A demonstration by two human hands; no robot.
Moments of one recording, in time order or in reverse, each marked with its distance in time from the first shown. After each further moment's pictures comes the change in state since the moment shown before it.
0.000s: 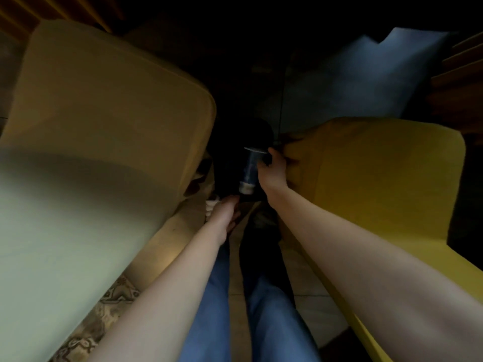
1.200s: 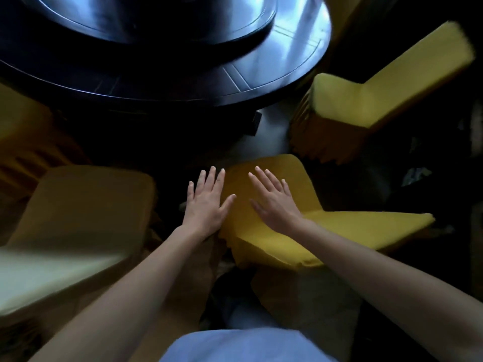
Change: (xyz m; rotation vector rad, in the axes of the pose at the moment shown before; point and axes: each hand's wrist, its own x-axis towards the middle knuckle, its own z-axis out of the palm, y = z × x) left_hand -0.315 -0.067 0.096 1.379 0.321 1.368; right_hand -0.326 0.061 -0.269 -0.797 0.319 -0.717
